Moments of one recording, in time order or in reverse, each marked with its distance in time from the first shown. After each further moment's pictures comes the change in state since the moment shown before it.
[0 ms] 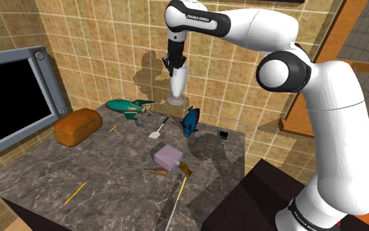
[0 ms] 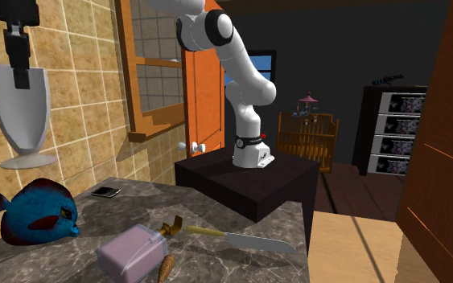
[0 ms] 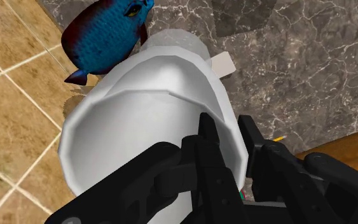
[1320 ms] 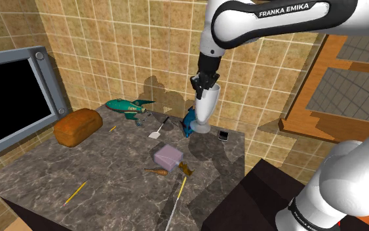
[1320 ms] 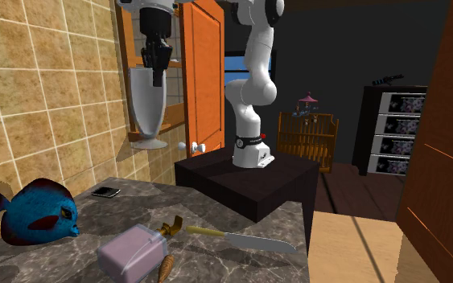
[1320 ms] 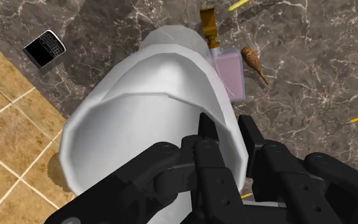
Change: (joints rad) arm 0.036 -0.928 0.054 -1.229 0.087 0.304 0.099
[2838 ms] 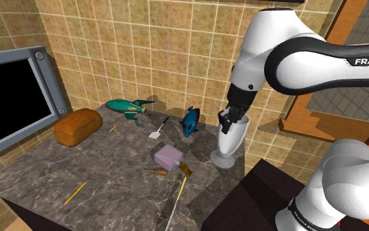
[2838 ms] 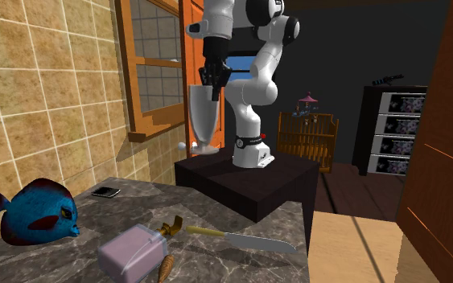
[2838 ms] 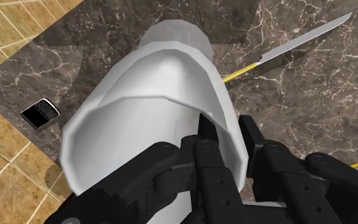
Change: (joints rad) arm 0.106 -0.500 0.073 -0.486 0.105 -0.010 0.095
